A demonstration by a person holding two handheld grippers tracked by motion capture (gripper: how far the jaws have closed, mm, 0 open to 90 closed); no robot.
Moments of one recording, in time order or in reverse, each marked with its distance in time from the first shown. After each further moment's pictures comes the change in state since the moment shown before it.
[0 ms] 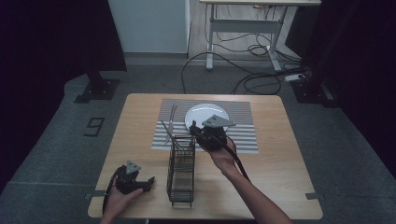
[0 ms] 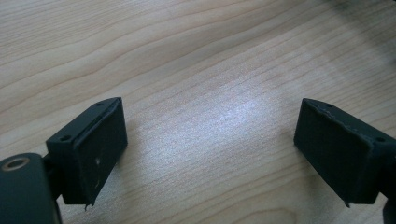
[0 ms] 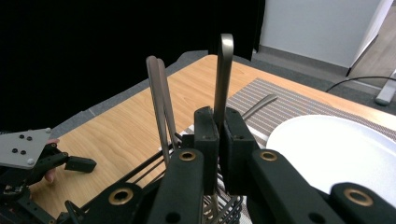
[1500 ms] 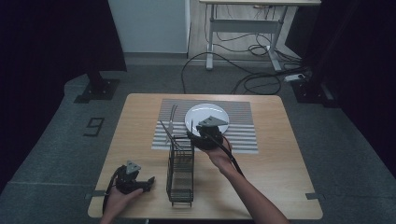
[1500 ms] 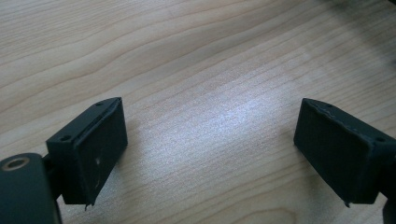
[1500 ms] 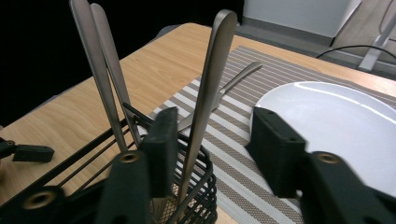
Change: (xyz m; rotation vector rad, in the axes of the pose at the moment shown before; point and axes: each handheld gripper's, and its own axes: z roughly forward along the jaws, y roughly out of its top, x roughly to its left) left arm 0.000 0.000 0.000 0.003 0.001 0.001; right arm -0.014 -0.022 0.035 0.105 -0.070 0.033
